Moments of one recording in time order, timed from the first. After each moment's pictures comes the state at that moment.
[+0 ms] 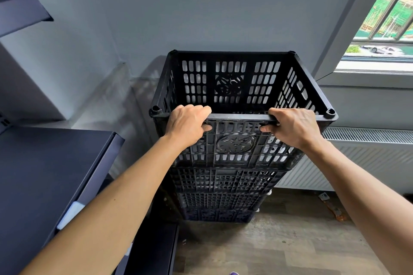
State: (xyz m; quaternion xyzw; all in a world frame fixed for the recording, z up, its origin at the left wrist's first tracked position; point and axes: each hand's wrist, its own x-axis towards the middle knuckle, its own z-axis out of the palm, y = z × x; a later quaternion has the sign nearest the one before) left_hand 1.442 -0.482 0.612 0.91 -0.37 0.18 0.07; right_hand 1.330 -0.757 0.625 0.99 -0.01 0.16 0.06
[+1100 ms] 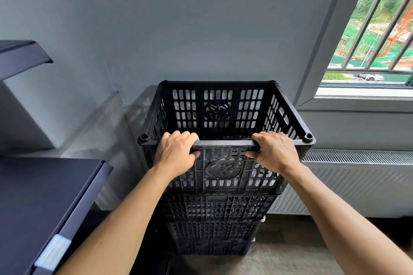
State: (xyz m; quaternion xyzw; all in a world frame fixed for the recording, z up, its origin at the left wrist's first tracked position) left_hand 1.425 -0.484 0.618 0.92 -0.33 0.16 0.09; right_hand 1.321 -0.743 0.636 0.99 -0.03 0.14 0.01
